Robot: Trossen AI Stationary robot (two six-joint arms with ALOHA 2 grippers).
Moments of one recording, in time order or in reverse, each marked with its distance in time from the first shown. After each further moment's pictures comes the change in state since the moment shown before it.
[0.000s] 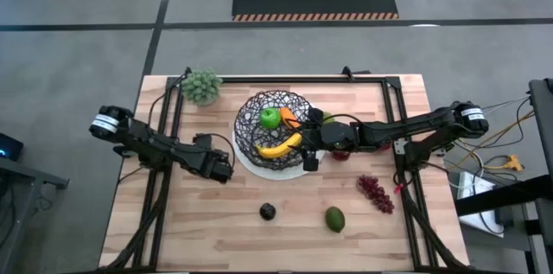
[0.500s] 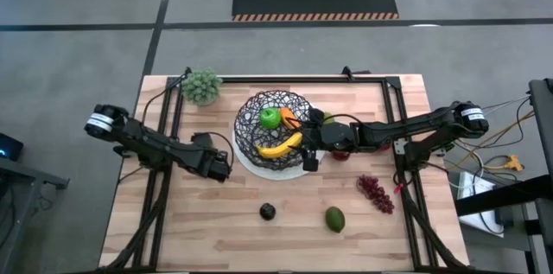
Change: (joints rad) left arm -0.001 -0.054 0.008 -0.033 0.010 0.001; right arm 0.001 0.000 -0.010 -0.001 0.000 0.063
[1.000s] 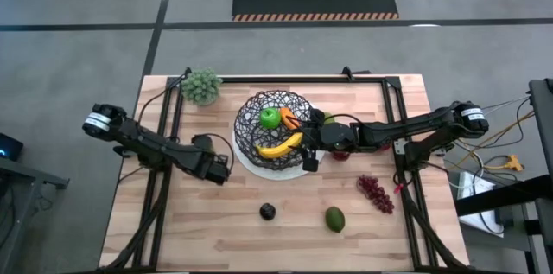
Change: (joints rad) left arm -0.042 -0.025 0.035 -0.023 0.058 0.009; right arm 0.000 0.000 -0.003 -0.002 0.000 0.041
